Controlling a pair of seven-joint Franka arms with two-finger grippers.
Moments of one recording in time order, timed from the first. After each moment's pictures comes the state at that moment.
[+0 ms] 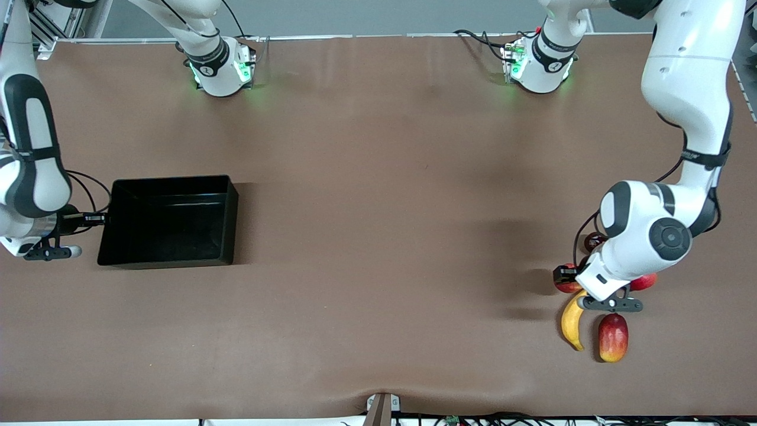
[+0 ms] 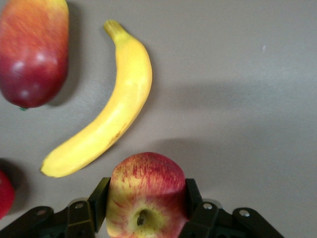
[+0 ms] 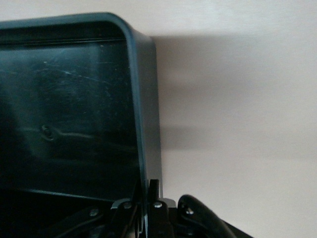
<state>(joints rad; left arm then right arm) 0.06 0.61 -0.16 -1.62 0.10 2.29 -0.05 -0.26 0.51 -0.11 -1.72 0.12 1.87 -0.45</state>
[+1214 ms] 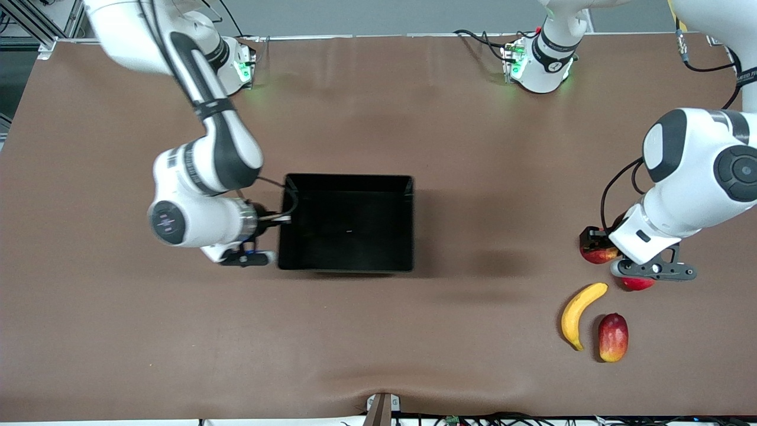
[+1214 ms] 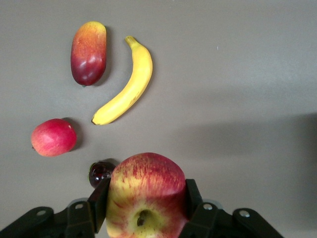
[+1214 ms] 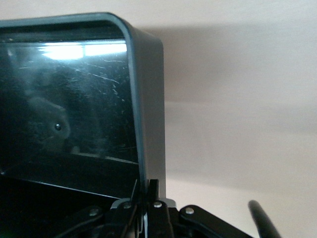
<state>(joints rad) 0.05 0.33 -0.18 -1.61 0.10 1.97 -0.07 0.45 0.53 -0.08 -1.57 0.44 1.86 0.22</state>
